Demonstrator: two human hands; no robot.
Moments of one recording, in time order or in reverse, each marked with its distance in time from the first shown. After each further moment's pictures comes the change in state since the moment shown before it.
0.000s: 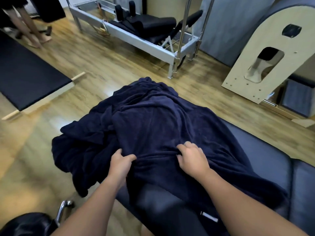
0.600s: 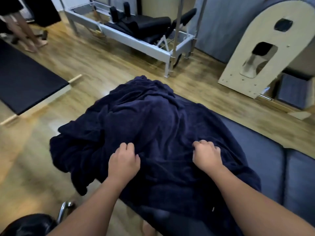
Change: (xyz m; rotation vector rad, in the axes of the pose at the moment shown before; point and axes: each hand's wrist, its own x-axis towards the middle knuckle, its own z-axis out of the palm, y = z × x) left_hand -0.009 -0.020 0.006 1.227 0.091 0.842; right_hand -0.029 0.051 -0.007 -0.106 -0.020 0.302
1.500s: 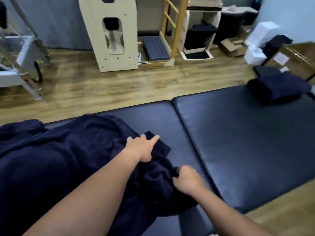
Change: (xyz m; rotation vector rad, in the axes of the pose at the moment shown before) left_hand 0.067 0.343 0.083 0.476 -0.818 1.071; right_hand -0.162 0.107 0.037 0.652 -0.207 0.936
